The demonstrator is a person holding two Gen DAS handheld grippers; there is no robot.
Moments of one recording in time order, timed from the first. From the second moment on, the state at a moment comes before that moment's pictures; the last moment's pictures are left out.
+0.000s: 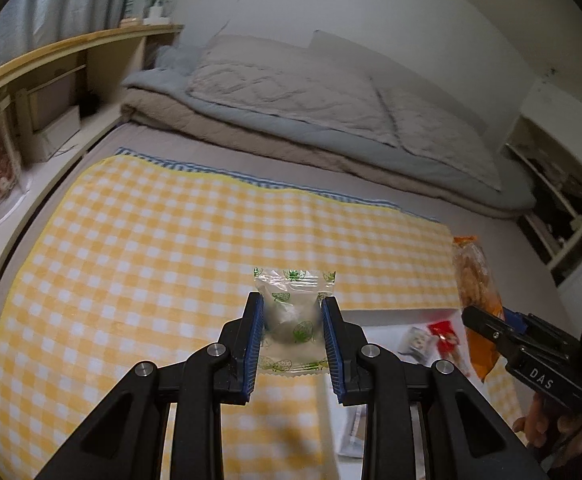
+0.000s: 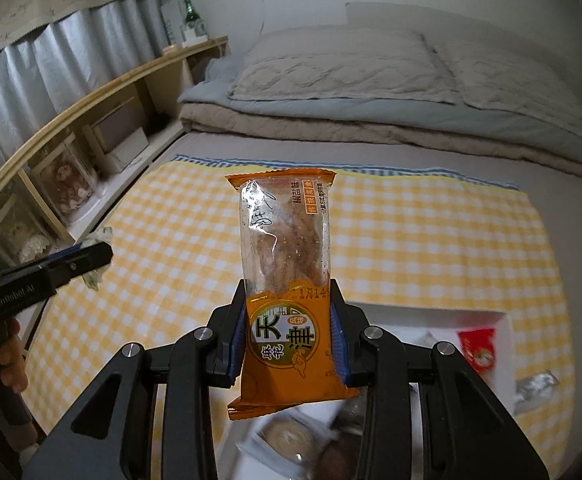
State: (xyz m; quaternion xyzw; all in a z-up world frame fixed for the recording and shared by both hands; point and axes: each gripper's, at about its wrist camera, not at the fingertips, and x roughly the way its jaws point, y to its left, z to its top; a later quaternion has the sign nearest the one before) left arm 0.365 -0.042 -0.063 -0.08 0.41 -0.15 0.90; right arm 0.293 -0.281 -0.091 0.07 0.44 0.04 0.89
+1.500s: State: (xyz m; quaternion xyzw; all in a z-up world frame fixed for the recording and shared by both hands) left arm 0.470 -0.192 -0.182 -0.05 0.53 -0.24 0.81; right arm 0.306 -0.377 -0.276 -0.01 0.67 -0.09 0.74
